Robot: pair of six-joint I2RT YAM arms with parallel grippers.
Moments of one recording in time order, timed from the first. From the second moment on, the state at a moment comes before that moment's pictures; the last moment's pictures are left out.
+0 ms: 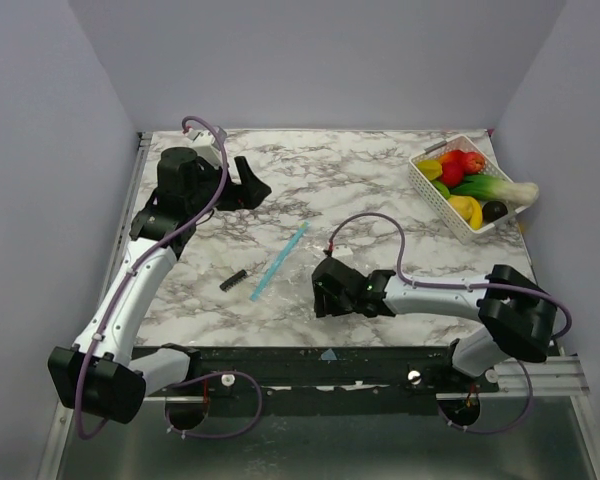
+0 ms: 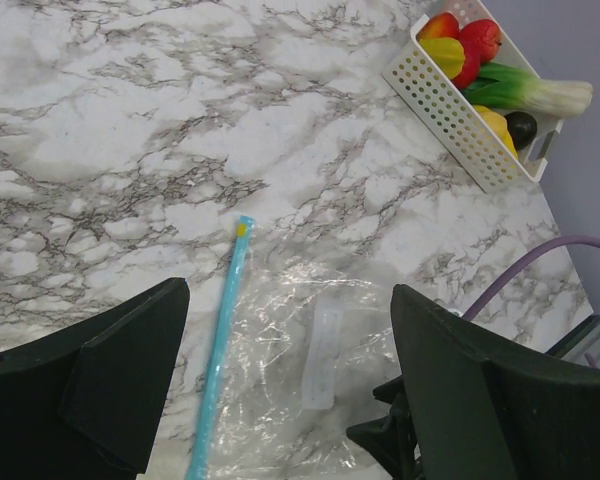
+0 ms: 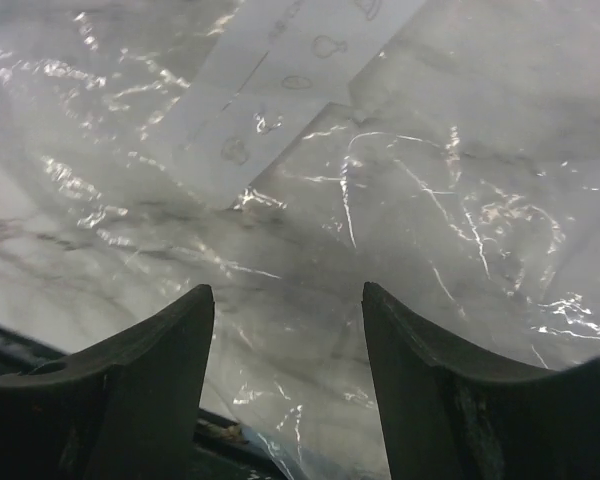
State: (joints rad) left arm -0.25 1.16 1.16 -0.37 0.36 -0.39; right arm 1.07 1.52 0.81 -0.24 0.19 0.78
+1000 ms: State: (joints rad) left arm -0.21 1.14 1.13 -0.34 0.39 -0.43; right arm 0.99 1.90 1.33 -0.42 0.55 0.98
